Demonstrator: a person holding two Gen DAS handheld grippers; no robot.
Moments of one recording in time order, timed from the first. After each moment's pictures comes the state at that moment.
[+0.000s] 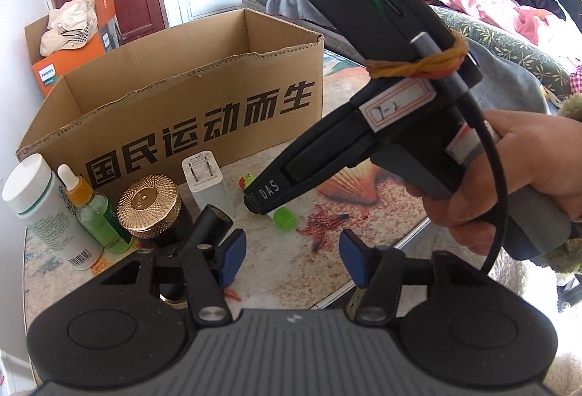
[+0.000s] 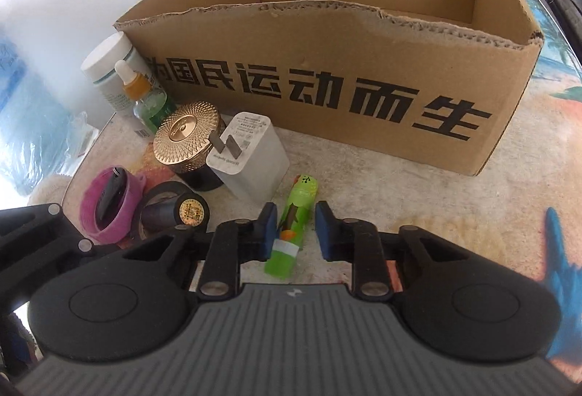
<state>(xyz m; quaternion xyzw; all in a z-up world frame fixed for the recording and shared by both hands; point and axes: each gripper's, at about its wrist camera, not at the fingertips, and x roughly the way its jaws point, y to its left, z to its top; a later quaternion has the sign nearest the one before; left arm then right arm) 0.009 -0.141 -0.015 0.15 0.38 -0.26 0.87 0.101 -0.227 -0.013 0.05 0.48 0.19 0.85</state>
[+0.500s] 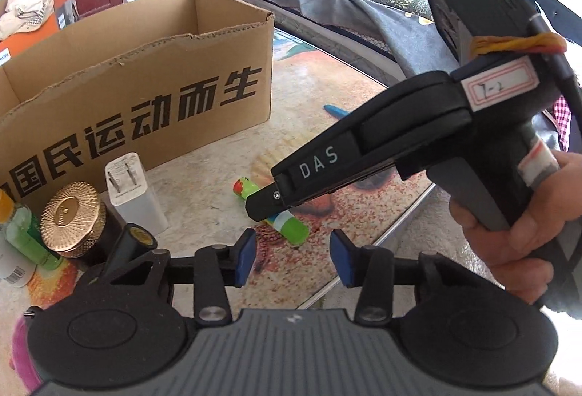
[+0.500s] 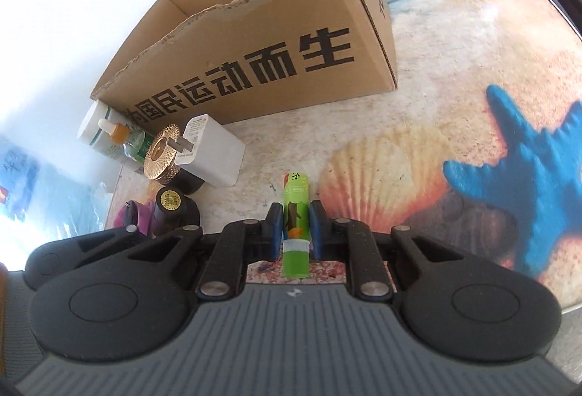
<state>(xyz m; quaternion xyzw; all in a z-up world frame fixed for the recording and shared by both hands) 0.037 -0.170 -0.032 0.13 0.42 -0.33 0.84 0.068 -0.300 -0.032 0.25 0.49 0.14 0.82</state>
